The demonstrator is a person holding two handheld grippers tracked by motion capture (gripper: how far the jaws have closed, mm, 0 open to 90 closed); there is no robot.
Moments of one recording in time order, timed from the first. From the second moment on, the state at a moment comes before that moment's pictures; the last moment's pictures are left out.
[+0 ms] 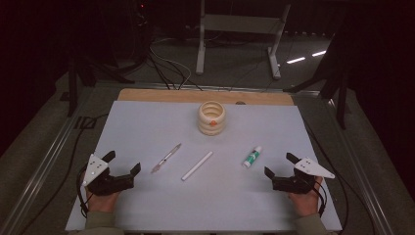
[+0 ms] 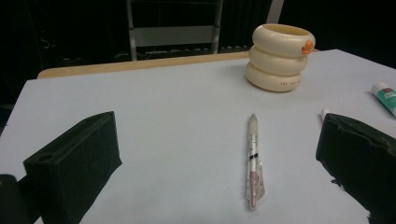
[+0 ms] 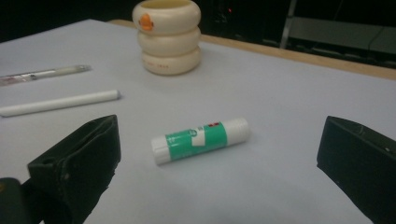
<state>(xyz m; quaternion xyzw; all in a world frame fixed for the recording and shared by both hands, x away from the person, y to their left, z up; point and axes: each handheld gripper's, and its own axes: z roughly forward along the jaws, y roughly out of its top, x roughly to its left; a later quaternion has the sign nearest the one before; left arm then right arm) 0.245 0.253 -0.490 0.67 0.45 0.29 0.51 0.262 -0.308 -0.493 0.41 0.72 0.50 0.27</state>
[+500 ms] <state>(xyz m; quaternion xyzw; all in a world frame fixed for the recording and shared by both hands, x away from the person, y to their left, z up) 0.248 0.251 -0.489 0.67 0.46 0.28 0.51 0.260 -0.314 -0.492 0.42 0.72 0.49 0.26</state>
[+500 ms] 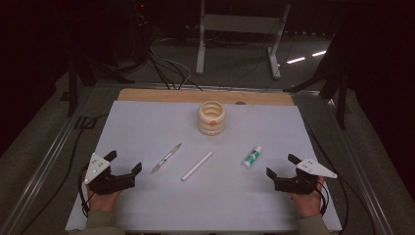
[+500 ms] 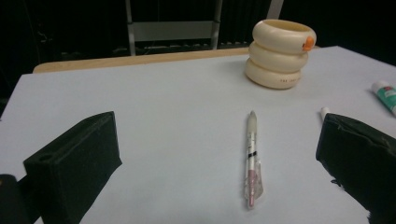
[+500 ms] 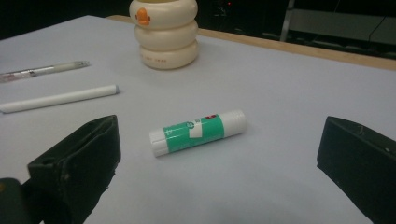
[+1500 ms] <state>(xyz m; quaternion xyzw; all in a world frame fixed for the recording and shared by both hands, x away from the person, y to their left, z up) 0.324 0.194 -0.432 0.70 0.42 0.22 0.53 0.253 -0.308 -0.495 0.43 0.72 0.48 0.27</state>
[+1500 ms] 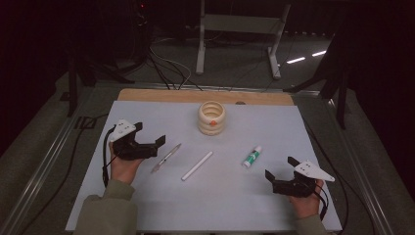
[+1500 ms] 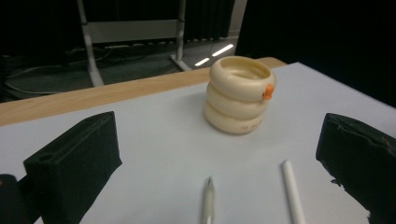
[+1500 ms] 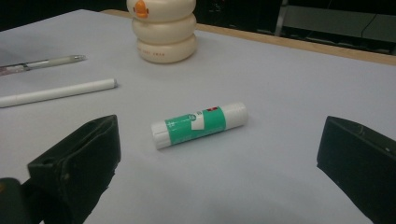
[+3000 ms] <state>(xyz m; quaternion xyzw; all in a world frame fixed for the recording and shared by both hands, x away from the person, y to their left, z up) 0.434 0.140 -0.440 0.71 0.46 0.18 0.50 0.253 -0.307 -0.494 0.44 0.71 0.47 0.27</state>
